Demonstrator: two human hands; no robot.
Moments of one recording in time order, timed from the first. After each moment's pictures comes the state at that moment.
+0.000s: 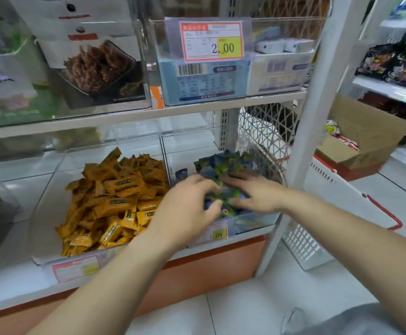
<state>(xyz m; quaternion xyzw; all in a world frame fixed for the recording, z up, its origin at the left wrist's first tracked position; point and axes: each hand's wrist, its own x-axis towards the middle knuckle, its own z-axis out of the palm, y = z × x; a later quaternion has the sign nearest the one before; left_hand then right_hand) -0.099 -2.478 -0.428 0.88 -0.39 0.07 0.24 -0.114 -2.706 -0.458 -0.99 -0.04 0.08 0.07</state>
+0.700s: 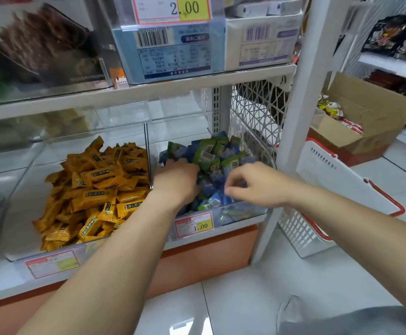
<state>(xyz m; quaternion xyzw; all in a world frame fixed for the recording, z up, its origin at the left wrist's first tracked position) -0.037 -2.535 -0.458 0.95 -0.31 0.00 -0.03 -0.141 -2.712 -0.446 -0.97 -0.05 0.04 0.23</state>
